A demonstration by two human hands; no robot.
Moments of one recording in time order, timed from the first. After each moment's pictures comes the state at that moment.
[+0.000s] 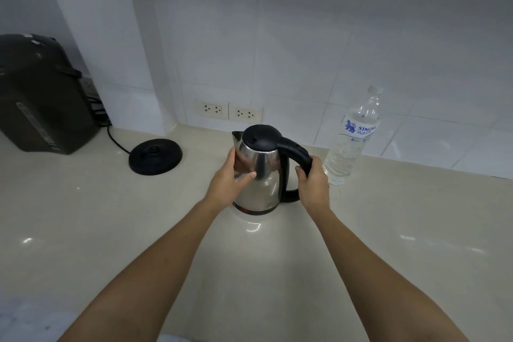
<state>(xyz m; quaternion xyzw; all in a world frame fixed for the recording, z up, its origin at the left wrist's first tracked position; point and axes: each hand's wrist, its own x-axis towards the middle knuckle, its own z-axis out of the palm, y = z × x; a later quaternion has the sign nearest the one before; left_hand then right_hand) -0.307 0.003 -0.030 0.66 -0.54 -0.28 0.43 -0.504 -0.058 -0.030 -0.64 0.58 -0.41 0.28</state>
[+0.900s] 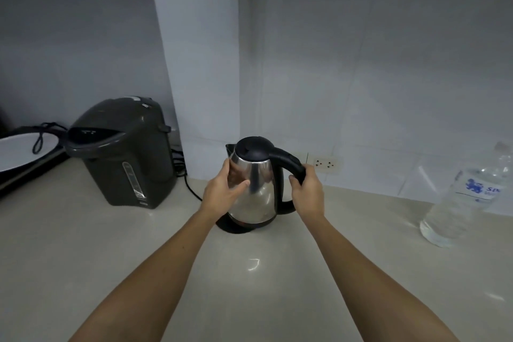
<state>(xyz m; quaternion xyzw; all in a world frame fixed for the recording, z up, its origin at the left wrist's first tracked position) -0.025 0.002 0.024 0.67 -0.53 -0.20 0.47 -0.215 -0.077 0.016 -0.66 0.53 -0.45 0.29</state>
